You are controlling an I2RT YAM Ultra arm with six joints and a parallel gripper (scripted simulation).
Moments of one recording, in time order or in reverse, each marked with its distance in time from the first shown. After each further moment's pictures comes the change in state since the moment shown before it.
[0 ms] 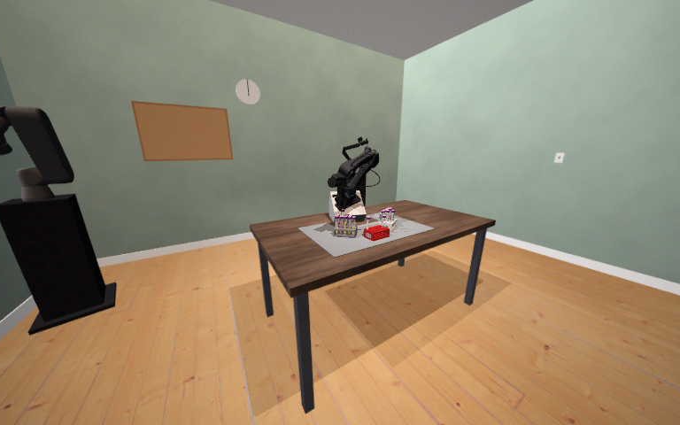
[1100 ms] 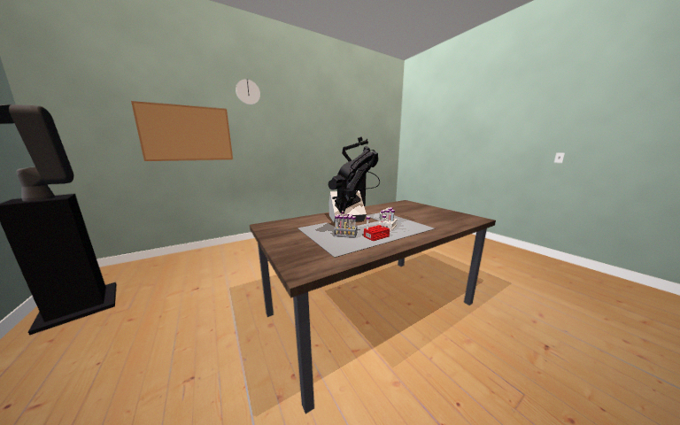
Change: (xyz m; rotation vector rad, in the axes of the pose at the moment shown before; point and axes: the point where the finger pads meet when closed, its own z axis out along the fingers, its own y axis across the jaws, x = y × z) arm 0.000 0.000 0.013 0.004 -0.004 -0.004
